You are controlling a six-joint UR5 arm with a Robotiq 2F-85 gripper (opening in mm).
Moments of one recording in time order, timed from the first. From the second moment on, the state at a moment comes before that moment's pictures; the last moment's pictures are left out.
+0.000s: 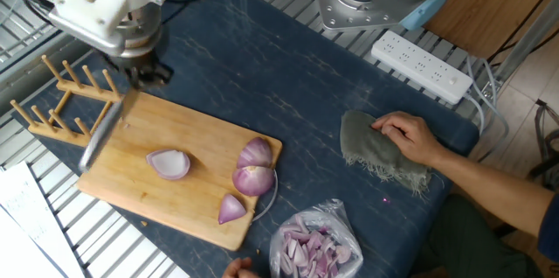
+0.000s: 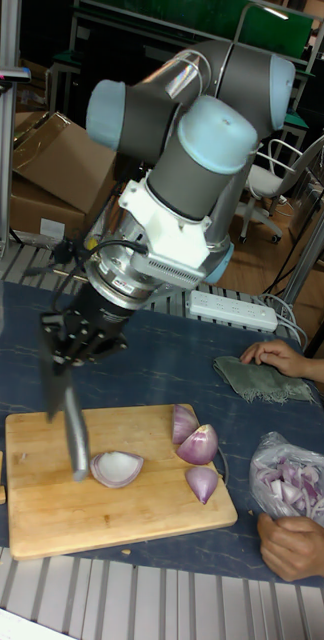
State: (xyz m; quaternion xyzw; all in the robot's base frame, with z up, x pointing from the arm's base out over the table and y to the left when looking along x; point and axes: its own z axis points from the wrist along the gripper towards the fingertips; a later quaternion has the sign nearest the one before) arm 0.604 -0.103 0.152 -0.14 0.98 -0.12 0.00
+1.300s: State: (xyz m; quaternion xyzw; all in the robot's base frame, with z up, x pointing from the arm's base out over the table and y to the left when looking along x) arm 0.646 -0.009 0.116 -0.12 0.99 -0.01 0.05
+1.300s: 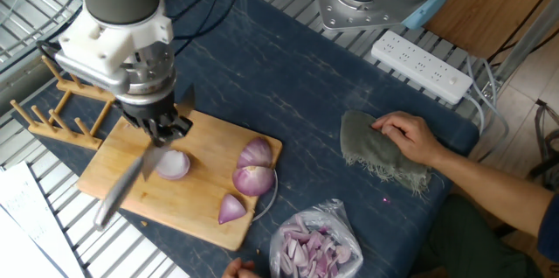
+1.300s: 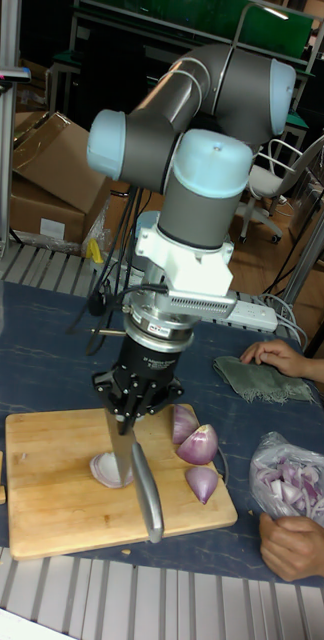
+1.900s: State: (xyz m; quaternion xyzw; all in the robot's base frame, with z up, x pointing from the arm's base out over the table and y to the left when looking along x) arm 0.652 0.000 0.111 -0.12 0.99 0.01 0.05
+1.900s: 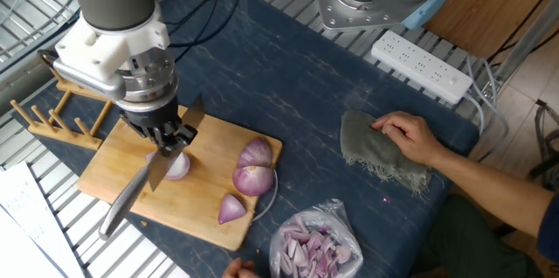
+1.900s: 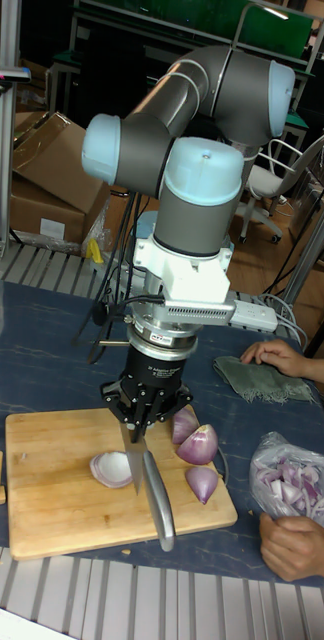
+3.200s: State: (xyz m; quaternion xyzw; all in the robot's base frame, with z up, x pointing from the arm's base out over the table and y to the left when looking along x) arm 0.655 -0.014 0.100 -0.17 0.98 0.00 0.05
